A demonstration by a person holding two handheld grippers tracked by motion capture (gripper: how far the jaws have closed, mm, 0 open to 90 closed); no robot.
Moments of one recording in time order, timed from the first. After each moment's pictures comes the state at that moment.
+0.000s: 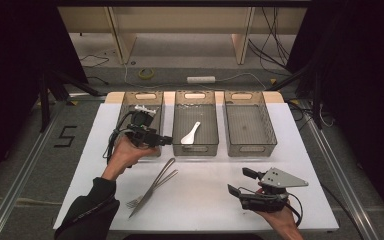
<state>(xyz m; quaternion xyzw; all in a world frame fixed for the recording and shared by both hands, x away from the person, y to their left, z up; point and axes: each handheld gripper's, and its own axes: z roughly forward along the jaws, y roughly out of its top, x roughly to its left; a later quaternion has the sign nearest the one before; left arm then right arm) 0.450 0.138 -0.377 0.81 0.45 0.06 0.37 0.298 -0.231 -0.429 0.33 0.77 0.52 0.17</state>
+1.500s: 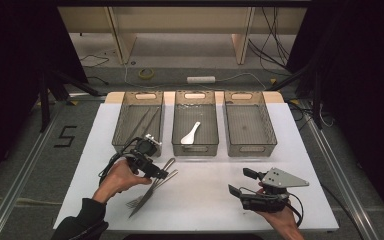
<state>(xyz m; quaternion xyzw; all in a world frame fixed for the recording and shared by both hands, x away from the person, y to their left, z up) 0.406 0.132 -0.423 0.88 0.41 0.02 0.23 0.298 -0.233 -0.430 0.33 0.77 0.53 0.17</state>
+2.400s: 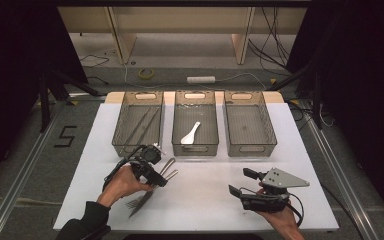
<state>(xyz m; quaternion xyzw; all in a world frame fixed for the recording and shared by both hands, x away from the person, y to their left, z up) 0.403 0.123 -0.448 0.89 0.41 0.03 0.17 0.297 -0.234 -0.430 0.33 0.77 0.52 0.17</state>
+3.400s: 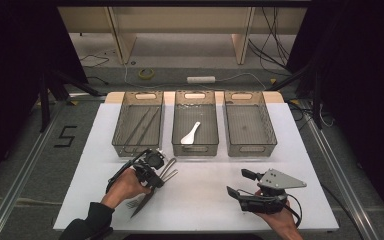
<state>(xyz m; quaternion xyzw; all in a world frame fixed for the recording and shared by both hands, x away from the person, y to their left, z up) 0.398 0.114 -0.463 0.91 0.38 0.03 0.15 0.295 -0.229 -0.430 0.32 0.78 0.52 0.17</state>
